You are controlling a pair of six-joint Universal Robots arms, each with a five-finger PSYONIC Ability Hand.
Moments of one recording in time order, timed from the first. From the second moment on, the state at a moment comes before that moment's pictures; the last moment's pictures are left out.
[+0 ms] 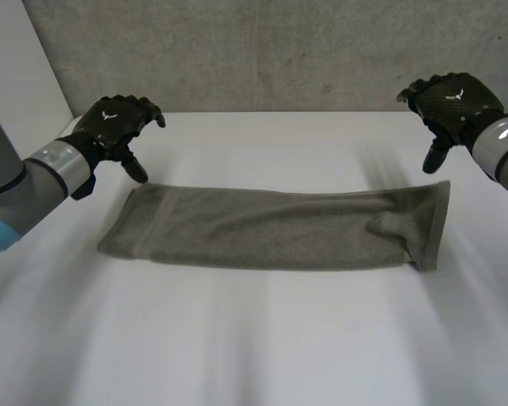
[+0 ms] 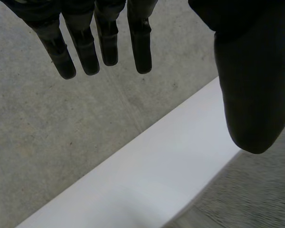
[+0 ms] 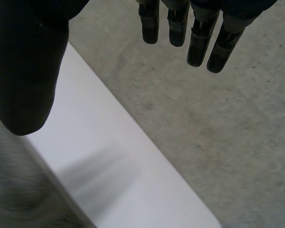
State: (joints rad) left arm 4.57 -2.14 -1.21 3.28 -1.06 3.37; right arm 1.71 -1.14 1.19 0.07 1.24 2.61; left_hand 0.34 0.32 0.33 0.33 0.12; right_hand 0.22 0.24 0.24 0.25 0.06
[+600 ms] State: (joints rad) left arm 4.67 -2.02 -1.64 3.40 -1.05 3.39; right arm 1.58 -1.07 1.71 -0.18 1.16 2.47; left_hand 0.34 0.32 0.33 0.33 0.12; right_hand 0.42 0.43 0.42 0.43 0.26
